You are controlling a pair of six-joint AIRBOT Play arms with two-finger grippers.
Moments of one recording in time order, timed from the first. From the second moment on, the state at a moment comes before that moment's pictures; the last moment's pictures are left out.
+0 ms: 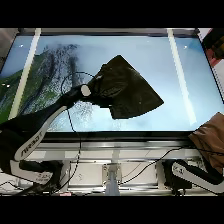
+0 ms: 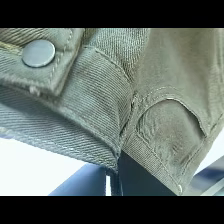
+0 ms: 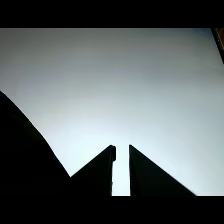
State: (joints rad) left arm -0.49 -1.58 1.17 0.99 -0.82 -1.43; right arm -0.26 -1.22 1.99 -1.50 1.40 1.47
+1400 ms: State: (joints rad) left arm -0.03 -1.46 0.95 1.54 -1.18 -1.27; right arm -0.21 -1.14 0.99 -0.89 1.20 1.33
